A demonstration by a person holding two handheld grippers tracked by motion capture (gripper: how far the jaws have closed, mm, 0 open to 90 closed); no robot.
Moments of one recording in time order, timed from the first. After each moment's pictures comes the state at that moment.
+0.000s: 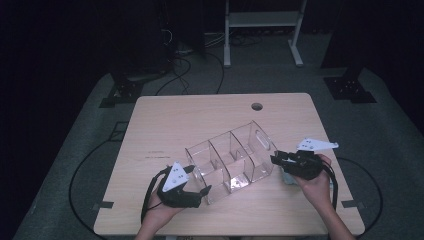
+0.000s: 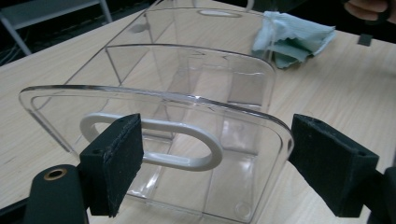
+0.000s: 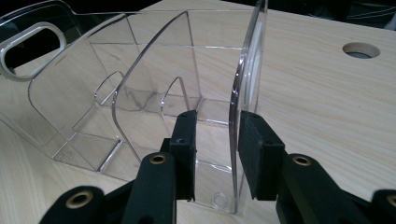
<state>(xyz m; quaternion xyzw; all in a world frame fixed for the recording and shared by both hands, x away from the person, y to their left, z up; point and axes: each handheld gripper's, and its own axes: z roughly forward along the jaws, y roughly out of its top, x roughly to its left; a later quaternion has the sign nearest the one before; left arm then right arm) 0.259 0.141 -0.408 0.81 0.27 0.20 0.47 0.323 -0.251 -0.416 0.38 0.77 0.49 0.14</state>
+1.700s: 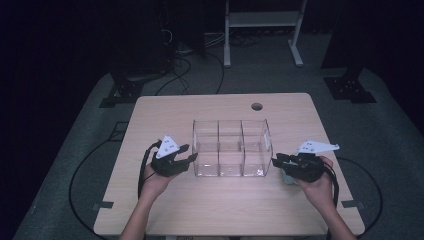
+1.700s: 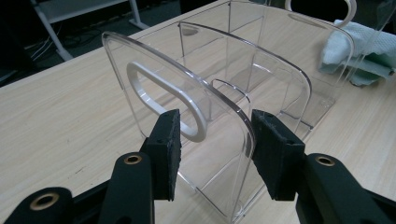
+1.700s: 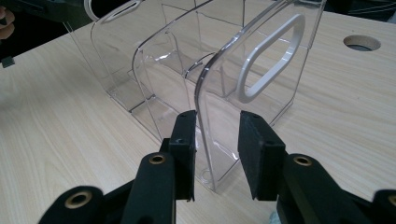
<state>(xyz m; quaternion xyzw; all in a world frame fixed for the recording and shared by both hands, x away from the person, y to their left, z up) 0.337 0.169 -0.405 0.80 0.31 0.22 0.47 0.318 -0.255 -0.417 0.38 0.78 0.48 0.14</state>
